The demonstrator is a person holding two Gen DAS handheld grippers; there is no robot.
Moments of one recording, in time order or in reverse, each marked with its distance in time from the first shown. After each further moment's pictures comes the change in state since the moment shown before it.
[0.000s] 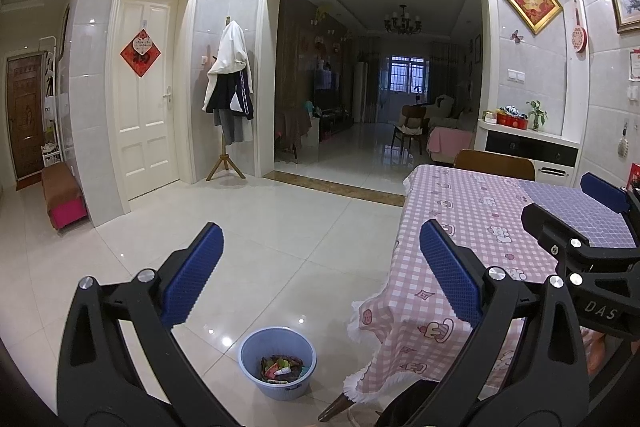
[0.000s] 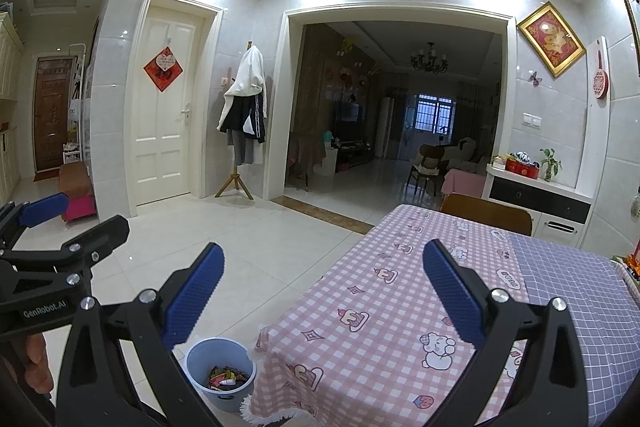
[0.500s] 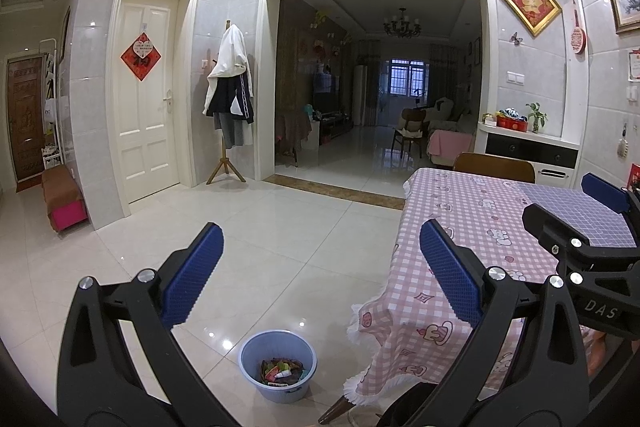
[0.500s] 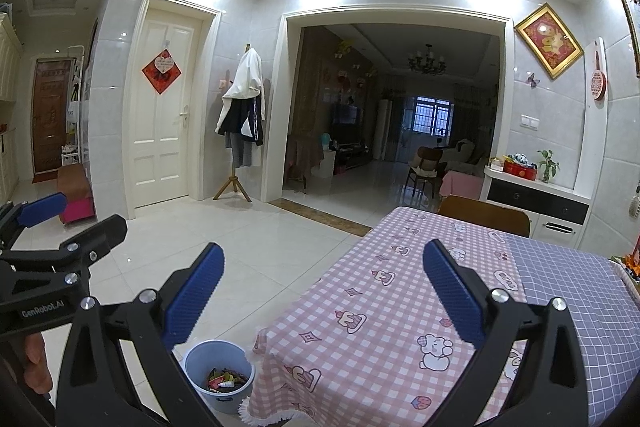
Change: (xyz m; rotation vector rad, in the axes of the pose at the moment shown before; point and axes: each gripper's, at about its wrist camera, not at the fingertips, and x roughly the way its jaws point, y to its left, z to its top) left arm -0.004 -0.004 0.004 0.001 -0.013 0.002; right arm -0.005 0.002 -0.002 0.002 -0.009 -0.010
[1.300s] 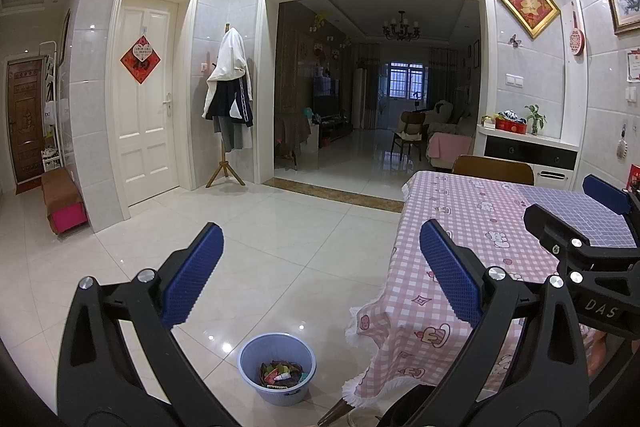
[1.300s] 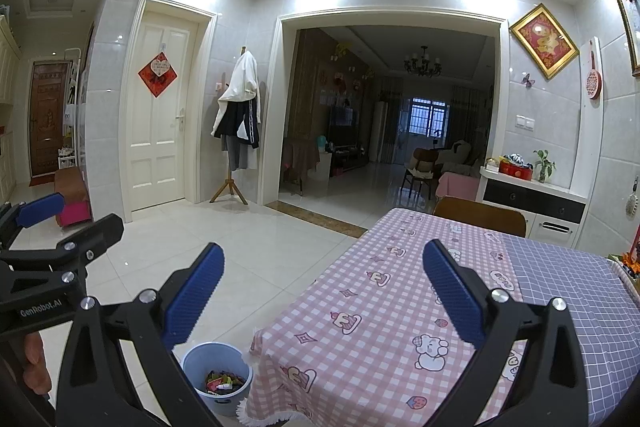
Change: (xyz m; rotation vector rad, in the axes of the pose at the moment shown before) left arm -0.003 0.001 0.006 0.000 -0.012 -0.001; right arm -0.004 0.001 0.005 0.008 -0.013 -0.014
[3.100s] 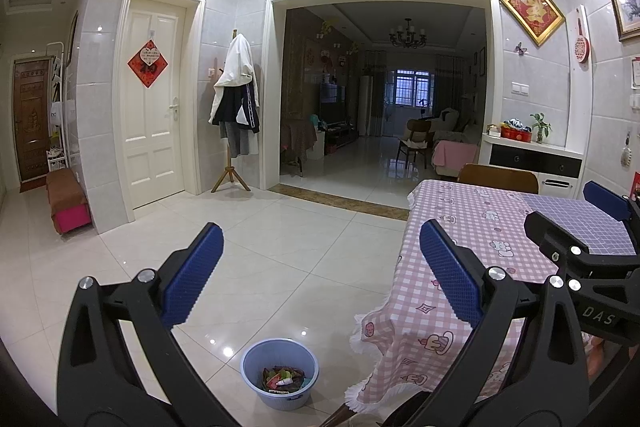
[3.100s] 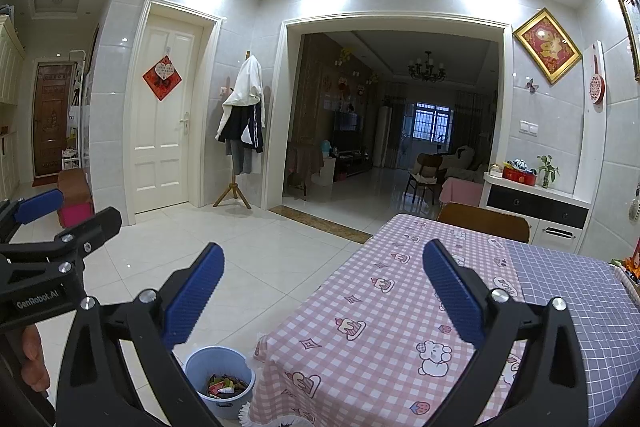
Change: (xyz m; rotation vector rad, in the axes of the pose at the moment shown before) left arm -0.007 0.008 0.009 -0.011 -0.024 0.022; right arm -0.002 0.009 0.014 -0.005 -0.014 0.010
